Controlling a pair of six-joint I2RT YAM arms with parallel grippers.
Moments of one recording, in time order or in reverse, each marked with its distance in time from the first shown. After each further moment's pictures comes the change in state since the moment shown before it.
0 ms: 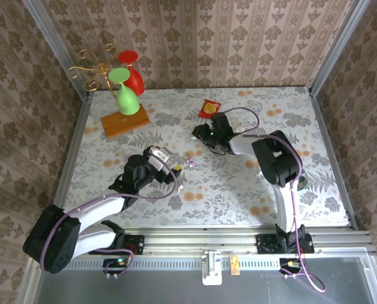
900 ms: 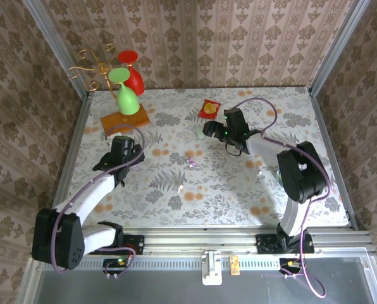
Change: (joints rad) left arm 0.311 0.050 0.317 -0.747 -0.469 -0.708; right arm -0.046 -0.343 -0.165 -0.242 0.153 -0.356
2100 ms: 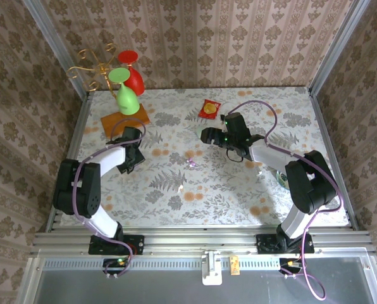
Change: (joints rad) left arm 0.042 0.443 0.222 -0.190 0.122 -0.250; right arm 0.036 -0.105 -0.076 -0.029 -0.038 -0.063
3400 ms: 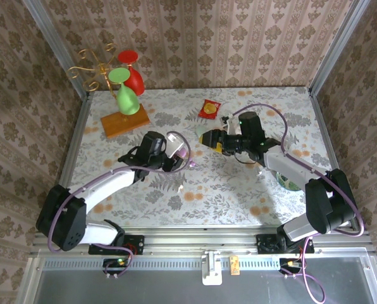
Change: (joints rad) left arm -0.392 -0.296 -0.107 0.338 0.421 0.941; right arm -0.050 -0.212 -0.100 0.017 -0.593 0.166
